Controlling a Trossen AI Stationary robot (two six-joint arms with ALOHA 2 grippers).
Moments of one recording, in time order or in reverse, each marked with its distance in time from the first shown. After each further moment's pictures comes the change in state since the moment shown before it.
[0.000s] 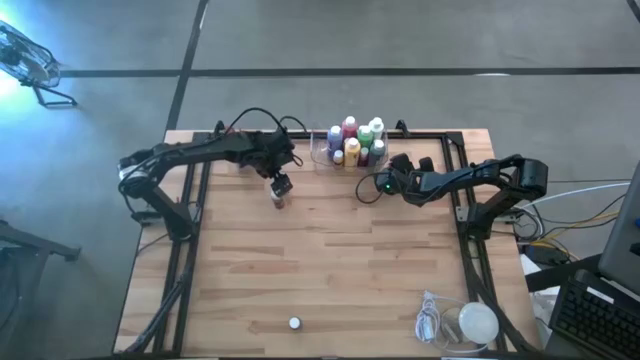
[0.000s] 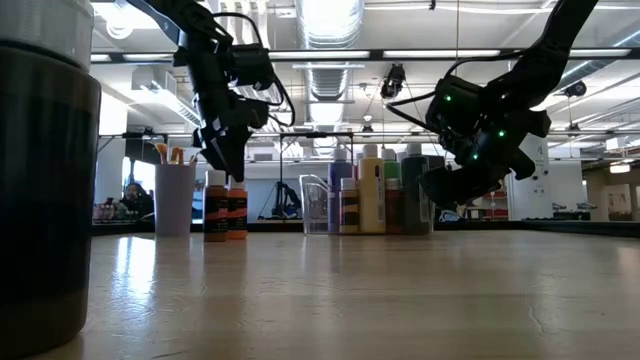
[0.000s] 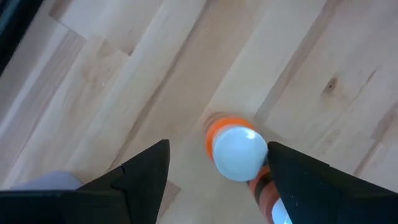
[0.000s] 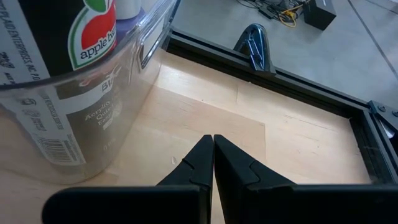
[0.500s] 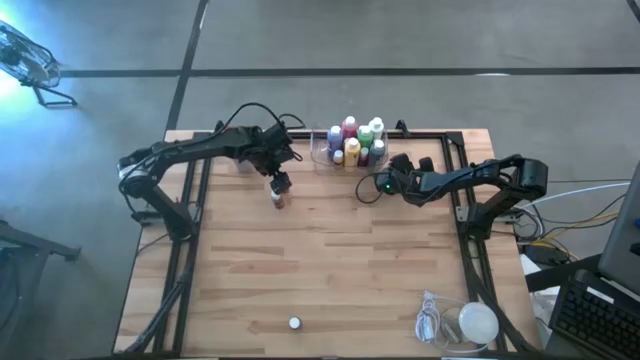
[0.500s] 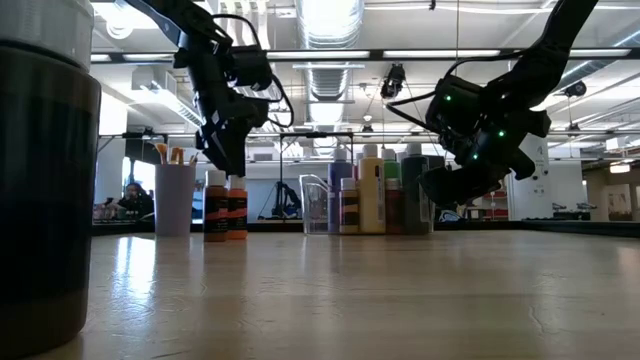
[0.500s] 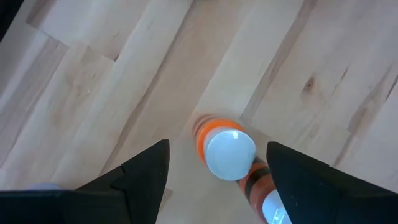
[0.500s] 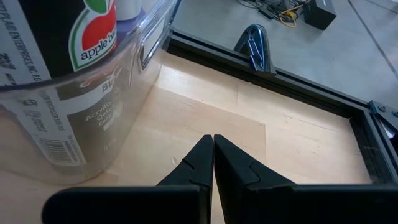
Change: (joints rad) left arm 0.038 0.000 0.019 -0.012 0.105 0.057; right arm 0.000 0.000 0.000 0.002 0.000 0.000
